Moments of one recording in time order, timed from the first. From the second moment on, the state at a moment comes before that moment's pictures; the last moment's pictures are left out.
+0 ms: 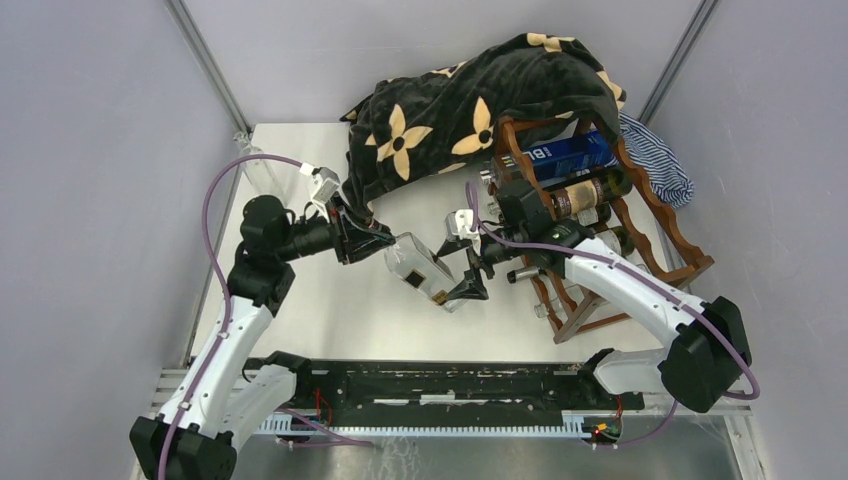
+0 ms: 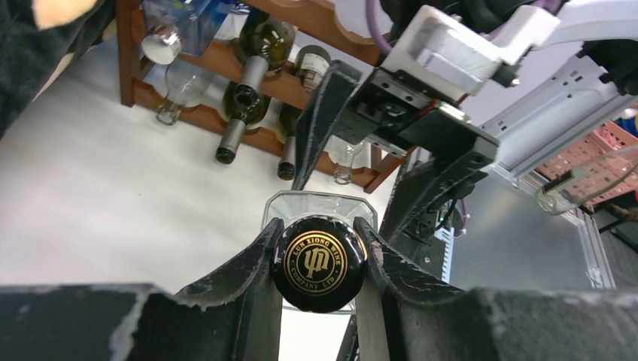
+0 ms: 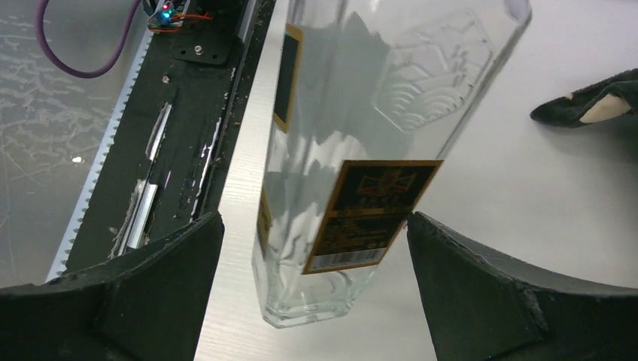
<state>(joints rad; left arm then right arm) -0.23 0.85 0.79 -0.03 0.95 -0.33 0.66 1.31 1.02 -0.39 -0.96 -0.62</state>
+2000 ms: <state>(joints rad) -0.39 0.85 0.62 0.51 0.73 -0.66 0.66 1.31 0.70 0.30 -0.98 0.00</state>
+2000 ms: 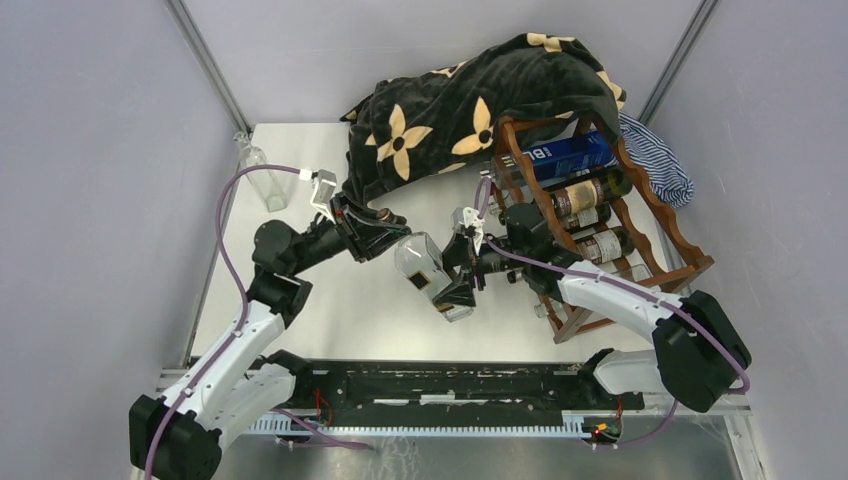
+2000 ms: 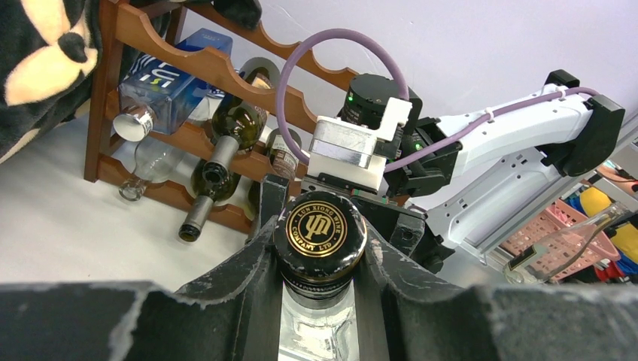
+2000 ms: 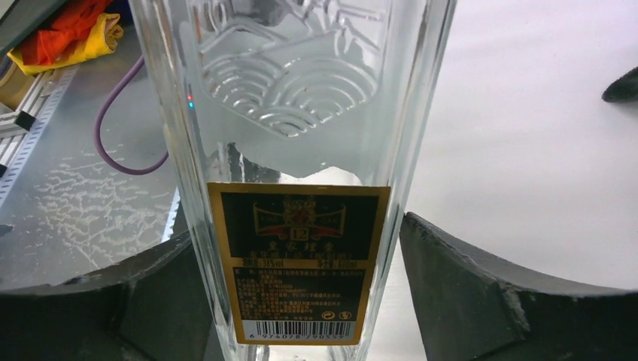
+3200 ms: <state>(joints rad) -0.40 0.74 0.98 -0.15 0.37 -0.50 0.61 1.32 0.69 0.34 -1.07 0.08</state>
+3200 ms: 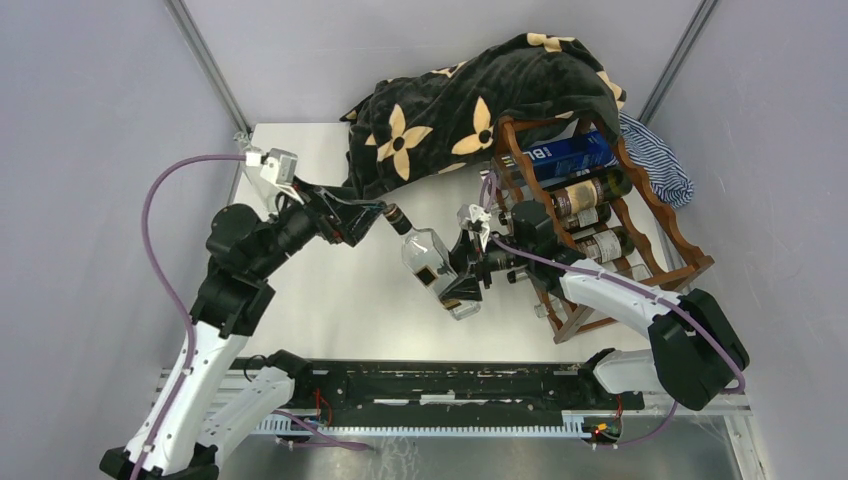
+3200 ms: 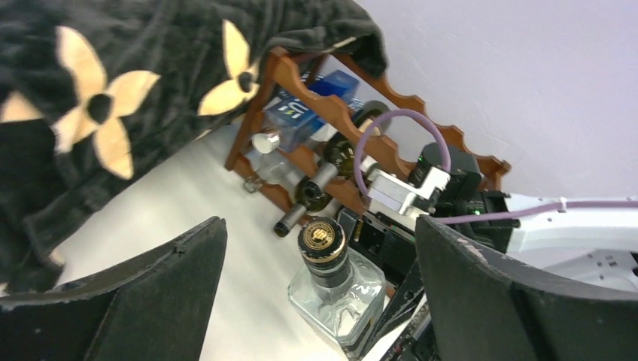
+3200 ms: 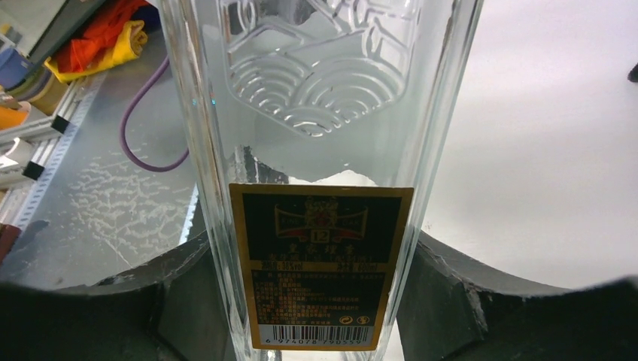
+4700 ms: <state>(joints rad) -0.40 0.82 0.79 -0.46 0.80 -0.64 0.79 1.32 1.21 -0.79 -0.42 -1.17</state>
